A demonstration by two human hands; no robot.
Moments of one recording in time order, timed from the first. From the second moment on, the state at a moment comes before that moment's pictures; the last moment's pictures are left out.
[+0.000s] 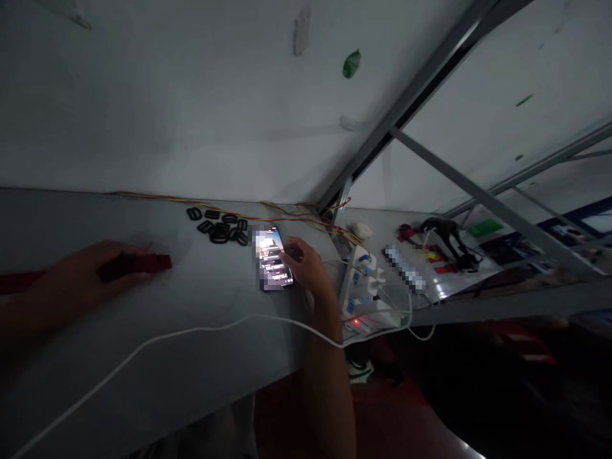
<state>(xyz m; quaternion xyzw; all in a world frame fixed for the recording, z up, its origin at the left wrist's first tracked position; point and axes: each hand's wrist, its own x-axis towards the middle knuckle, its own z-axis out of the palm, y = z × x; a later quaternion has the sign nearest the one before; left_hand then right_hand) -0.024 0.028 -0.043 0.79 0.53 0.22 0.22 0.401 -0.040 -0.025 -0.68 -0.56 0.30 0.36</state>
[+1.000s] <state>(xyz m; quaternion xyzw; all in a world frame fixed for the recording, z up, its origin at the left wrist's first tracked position) -0.031 0.032 -0.053 0.82 0.49 0.23 0.21 0.399 -0.039 -0.027 -0.69 -0.57 0.27 0.36</state>
